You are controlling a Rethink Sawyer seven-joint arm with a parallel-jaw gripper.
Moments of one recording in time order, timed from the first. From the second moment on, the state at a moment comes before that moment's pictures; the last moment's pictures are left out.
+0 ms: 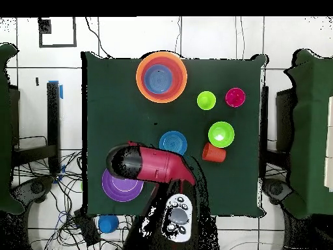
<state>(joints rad) 0.00 -0.73 -0.16 1.88 0.11 0.45 1.95</state>
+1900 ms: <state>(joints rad) -0.21 -0.58 0.07 2.18 0.02 0.20 1.95</state>
